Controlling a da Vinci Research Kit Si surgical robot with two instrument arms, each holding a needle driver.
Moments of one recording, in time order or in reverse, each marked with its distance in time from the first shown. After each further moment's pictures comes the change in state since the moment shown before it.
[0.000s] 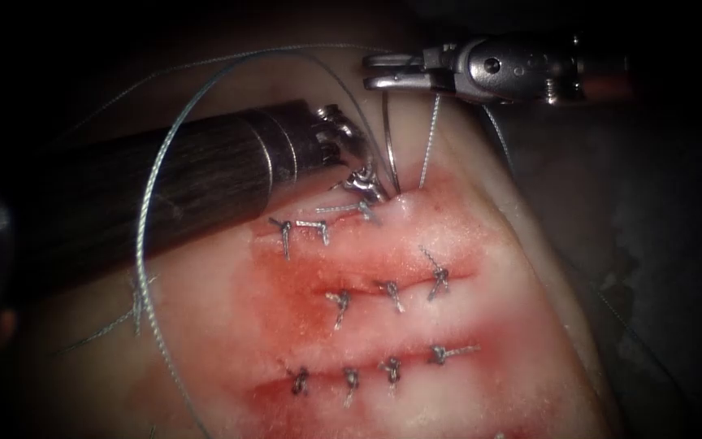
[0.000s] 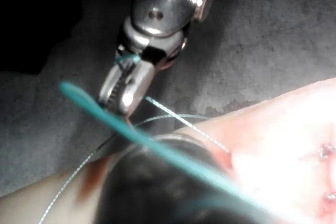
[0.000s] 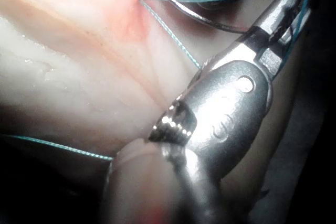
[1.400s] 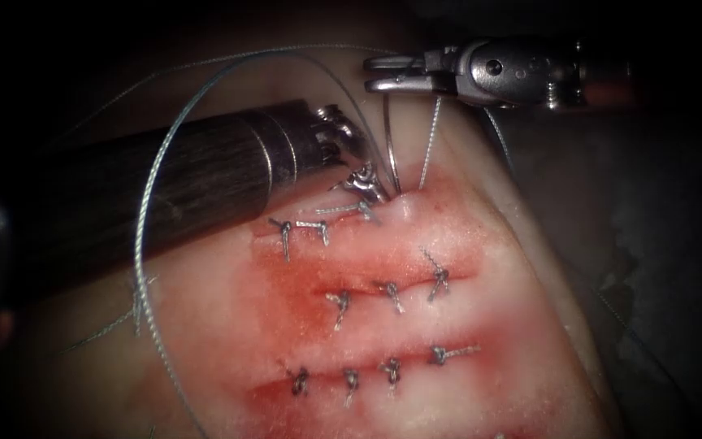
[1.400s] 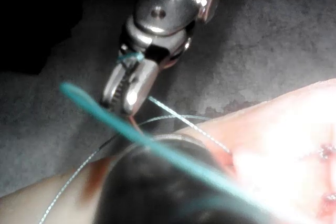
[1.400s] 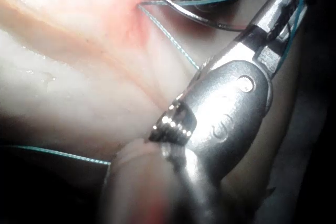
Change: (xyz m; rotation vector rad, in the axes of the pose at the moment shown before) right arm 0.000 0.000 0.000 0.023 -0.001 0.039; left arm 0.000 0.000 0.000 -0.003 -0.001 0.000
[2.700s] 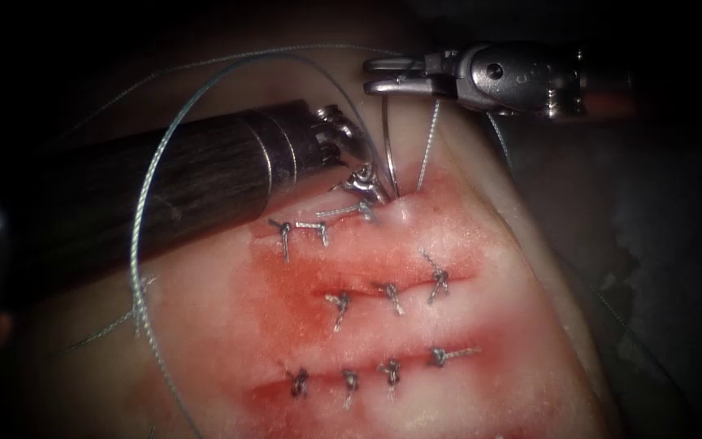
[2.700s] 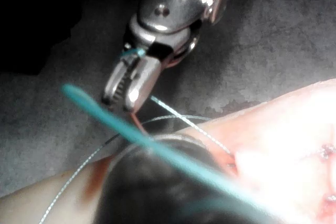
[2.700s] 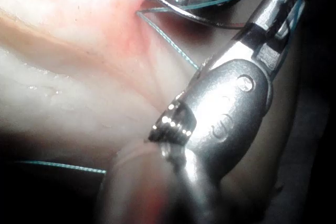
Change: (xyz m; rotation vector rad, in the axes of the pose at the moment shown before) right arm -0.001 0.000 0.000 0.027 -0.006 0.048; left arm 0.000 0.000 0.000 -0.001 0.002 0.000
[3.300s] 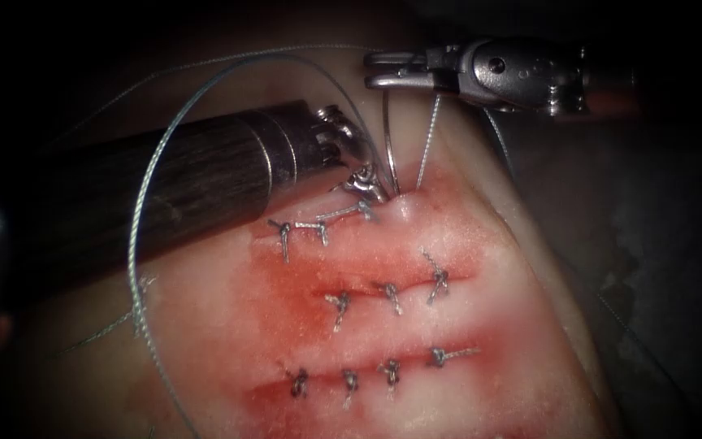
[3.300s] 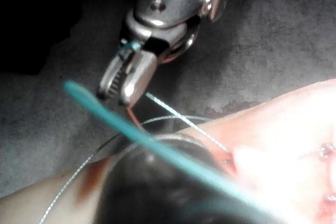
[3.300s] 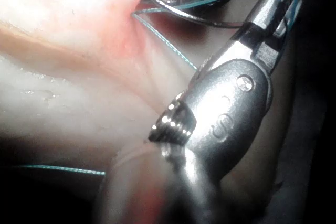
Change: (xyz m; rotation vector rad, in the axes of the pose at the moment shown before) right arm 0.000 -0.001 0.000 0.005 -0.003 0.012; left arm 0.000 0.000 0.000 0.000 0.000 0.000
